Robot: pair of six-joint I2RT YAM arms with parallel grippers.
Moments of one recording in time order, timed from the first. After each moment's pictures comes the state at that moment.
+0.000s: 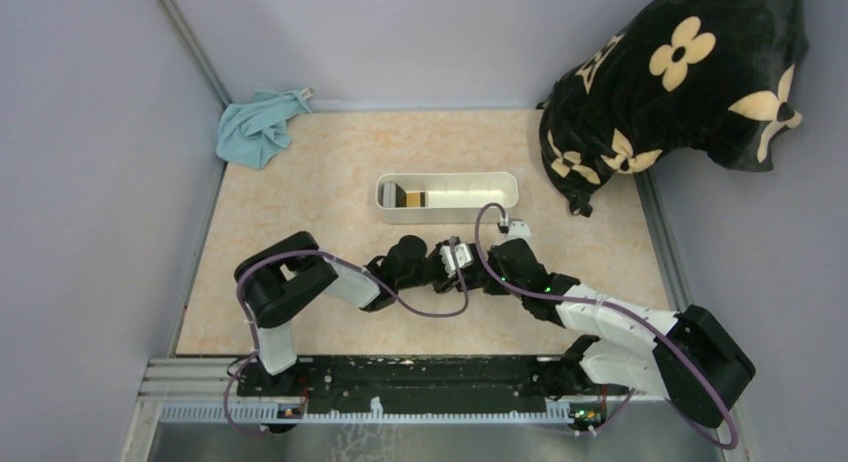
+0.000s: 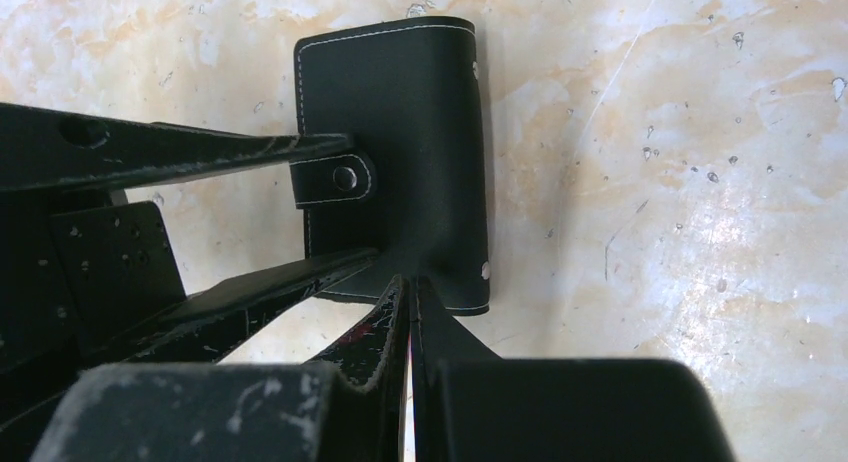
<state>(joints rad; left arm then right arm) -0.96 1.85 0.64 0.87 0.18 0.25 0.74 1.08 0.38 -0.01 0.18 0.66</state>
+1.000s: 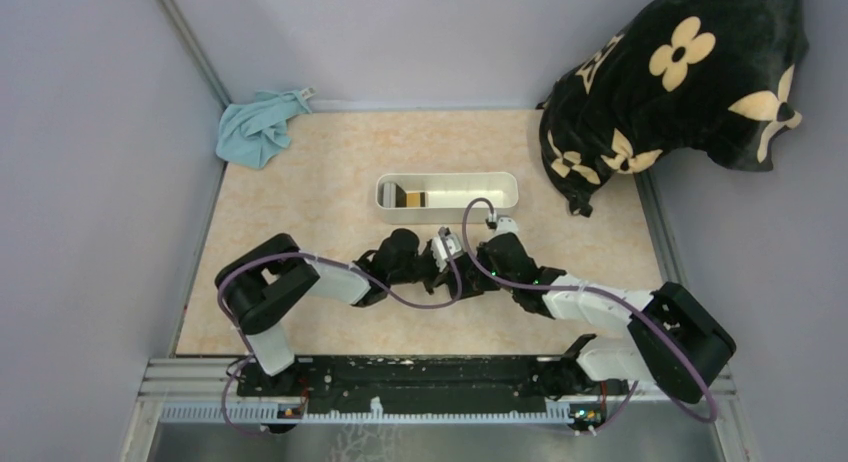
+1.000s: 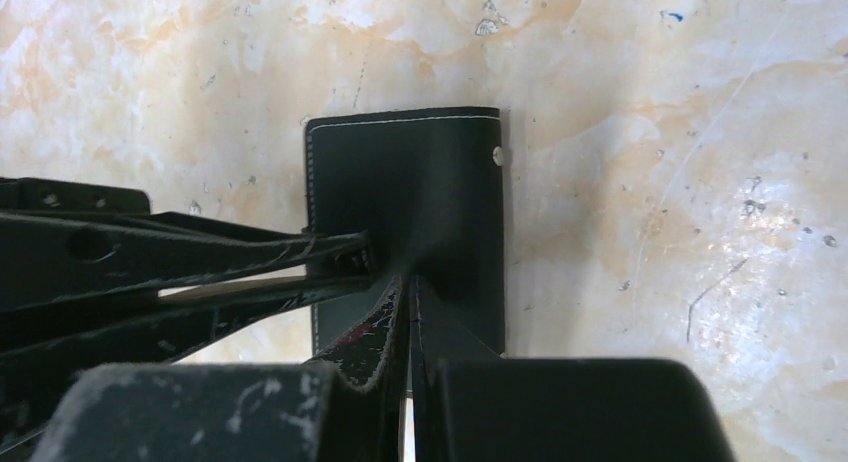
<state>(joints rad) -0.92 1.78 0.65 0.73 0.32 0.10 0.74 1.21 0.42 0.10 0.11 0.66</state>
